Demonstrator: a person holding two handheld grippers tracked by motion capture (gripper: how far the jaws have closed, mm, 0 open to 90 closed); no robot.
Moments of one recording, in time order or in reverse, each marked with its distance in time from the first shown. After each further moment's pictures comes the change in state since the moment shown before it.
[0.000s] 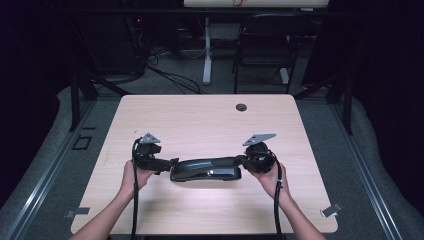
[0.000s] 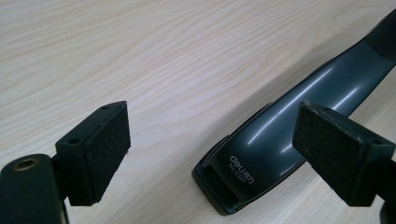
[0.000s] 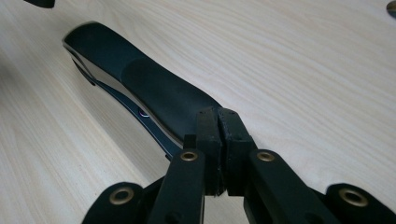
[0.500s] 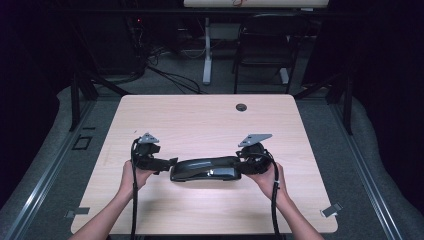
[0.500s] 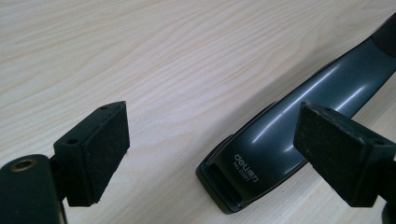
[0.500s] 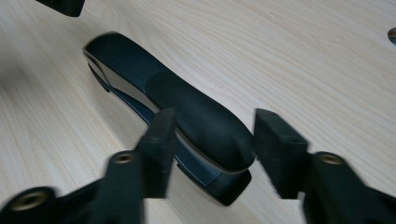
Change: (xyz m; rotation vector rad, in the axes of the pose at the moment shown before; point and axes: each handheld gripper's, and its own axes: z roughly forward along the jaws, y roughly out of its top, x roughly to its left) left arm 0.003 -0.001 -0.003 -0.004 0.008 -0.002; right arm 0.015 0.009 -0.006 -0.024 0.001 -0.055
